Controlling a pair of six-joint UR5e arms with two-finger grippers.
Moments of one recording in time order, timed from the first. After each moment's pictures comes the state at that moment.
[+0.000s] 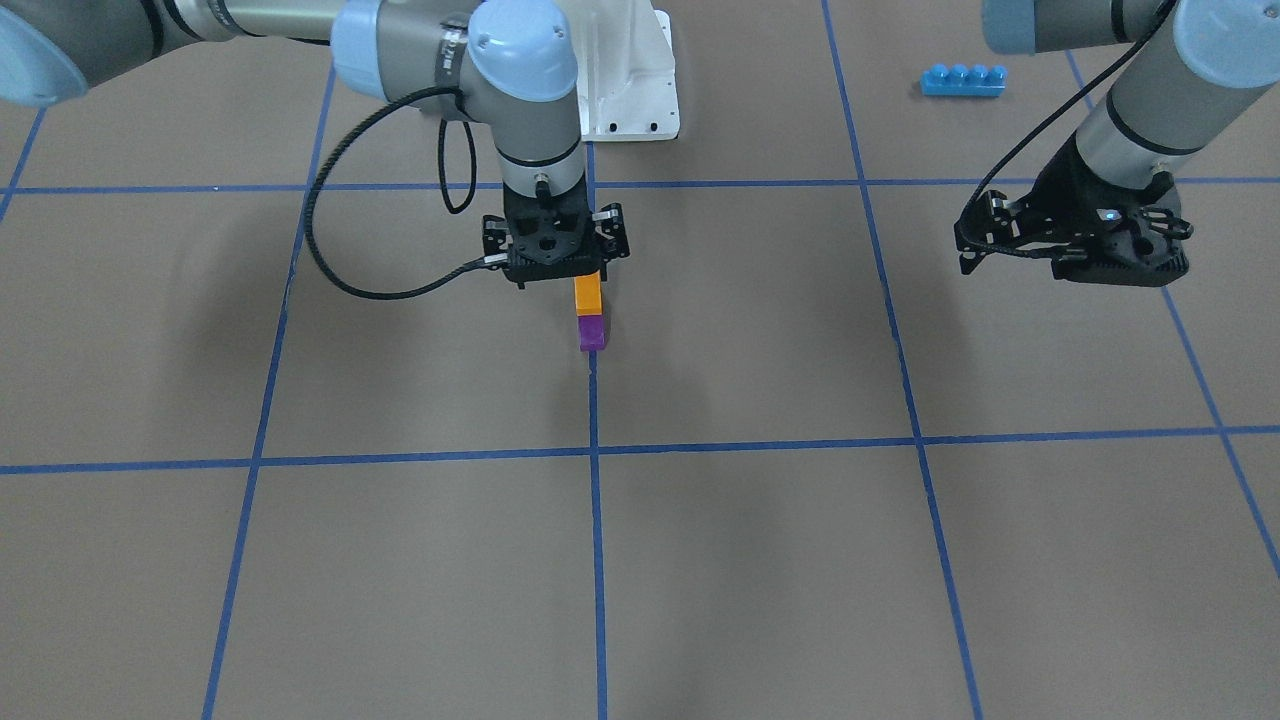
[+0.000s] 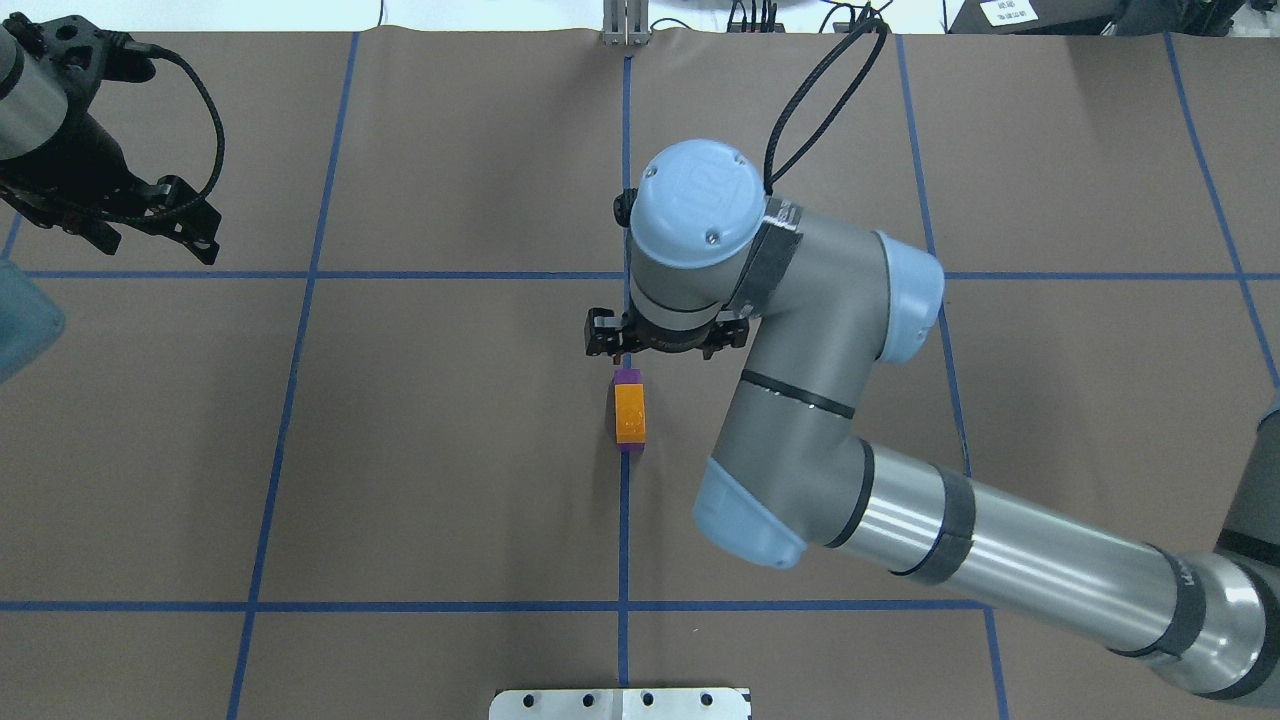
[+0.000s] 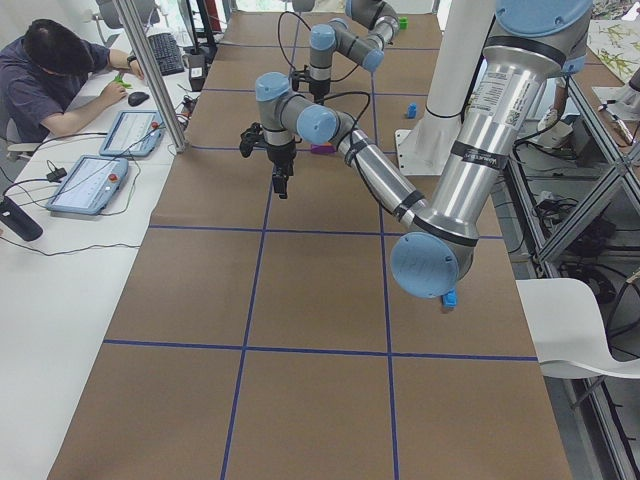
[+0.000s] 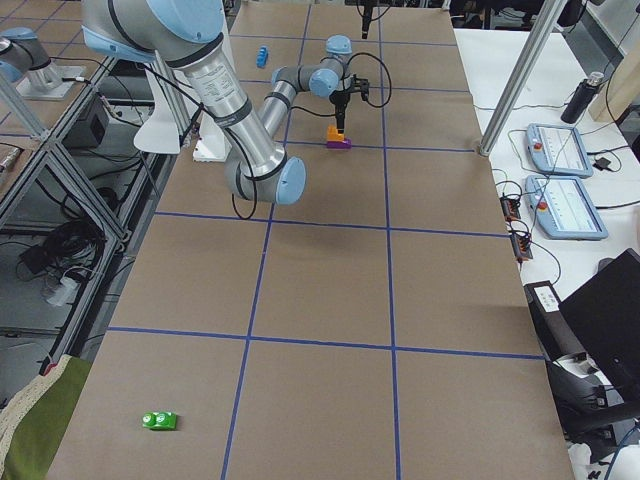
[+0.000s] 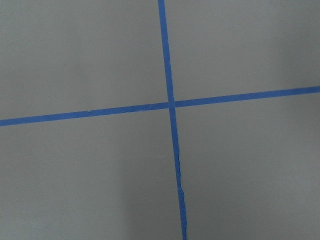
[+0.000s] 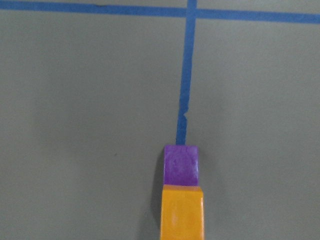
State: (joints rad) left arm -1.04 -1.91 -1.98 -1.27 -2.22 -0.58; right arm 0.58 -0.80 1.71 -1.72 1.92 1.08
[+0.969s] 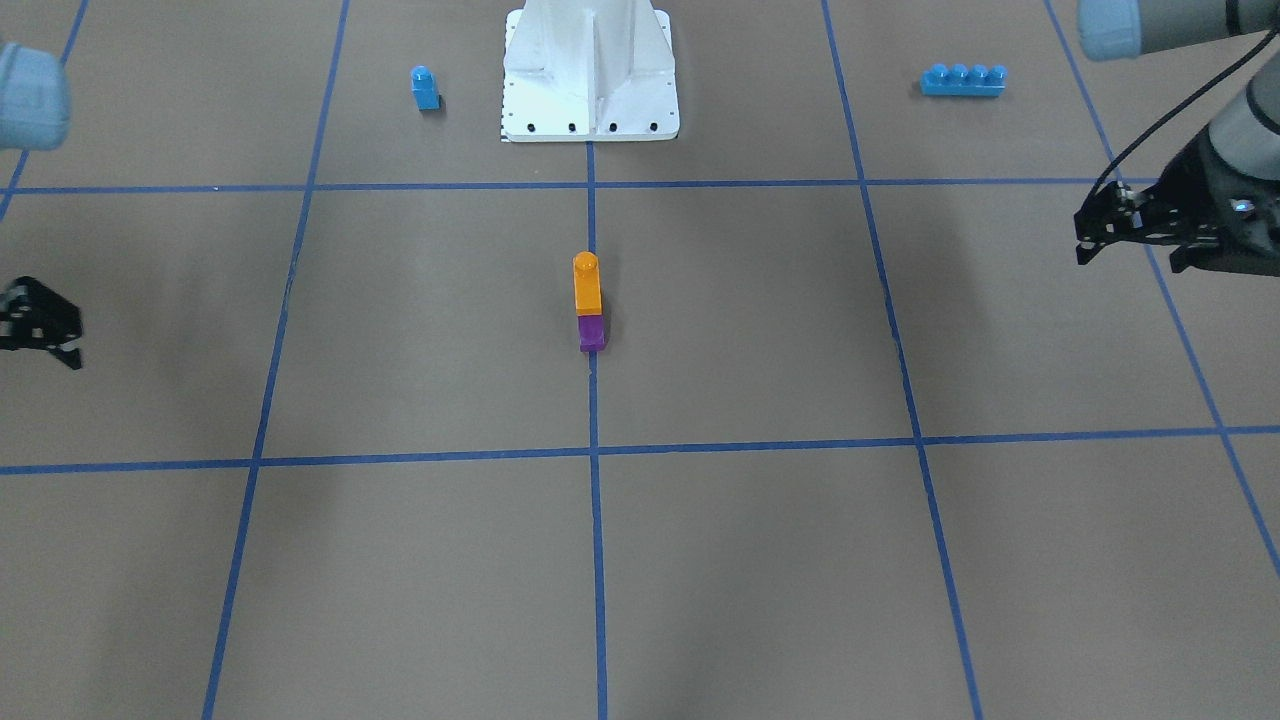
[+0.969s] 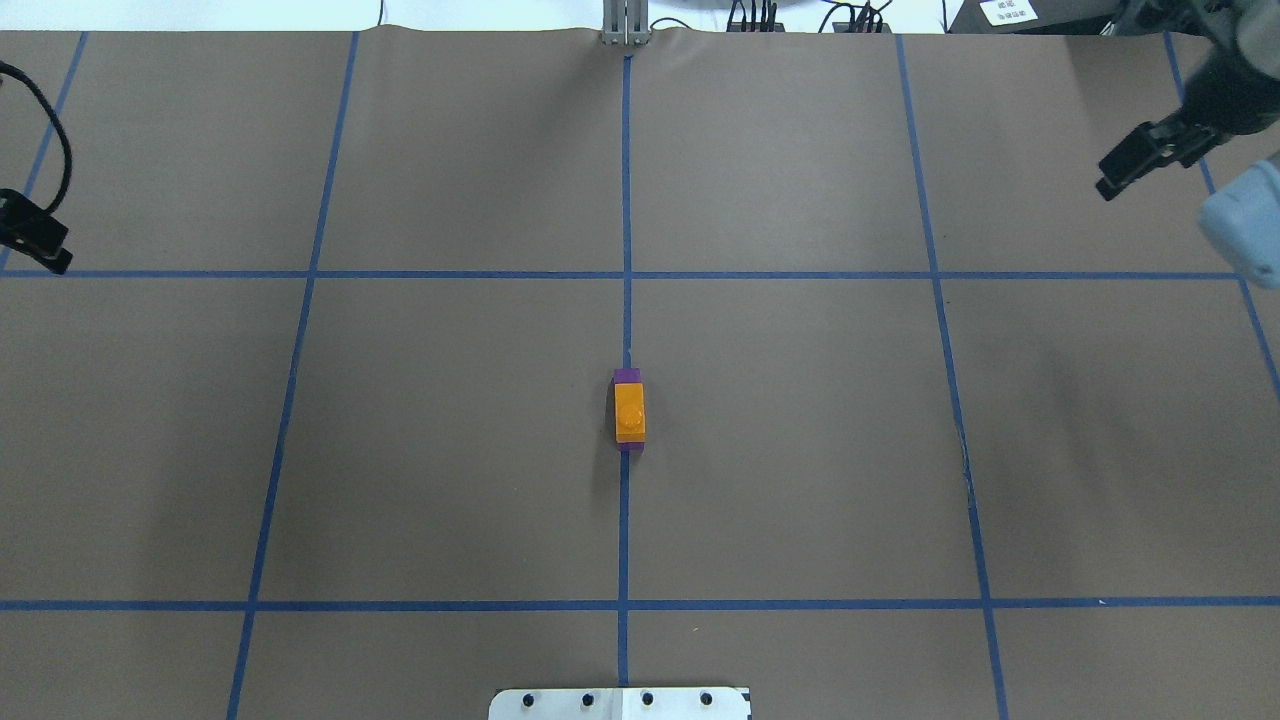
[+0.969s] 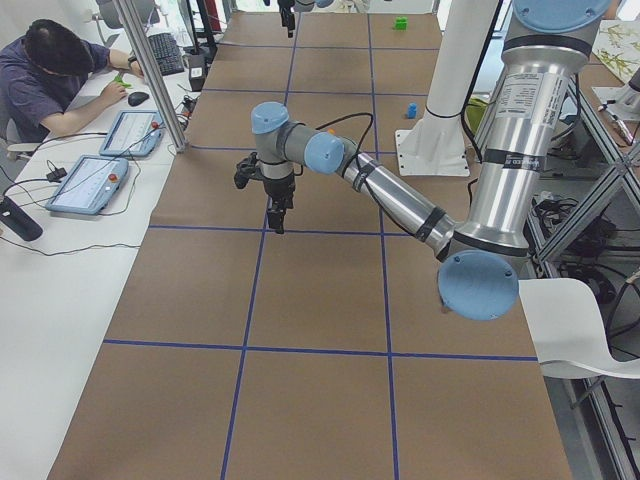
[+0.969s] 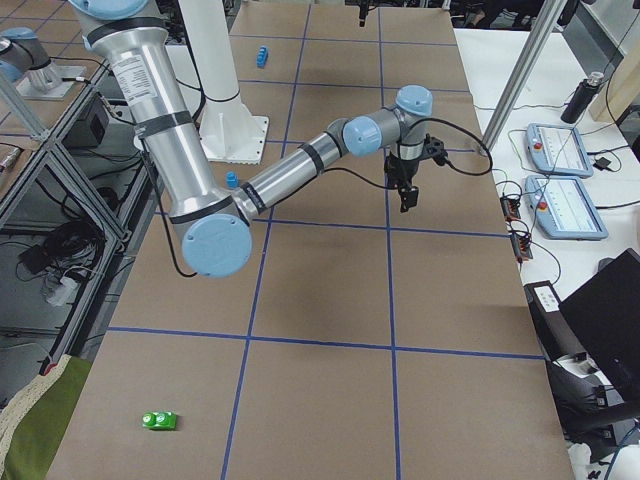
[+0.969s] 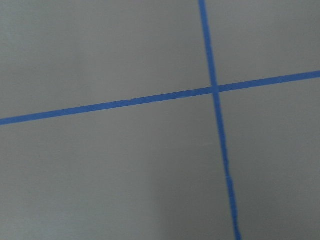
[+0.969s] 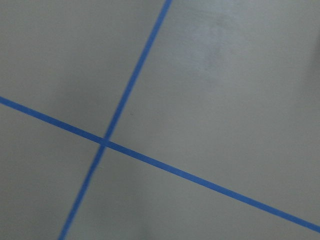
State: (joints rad) left arm -1.21 -1.72 -1.99 -1.31 -2.23 -0.28; right arm 1.24 -1.27 1.78 -1.76 2.22 0.06
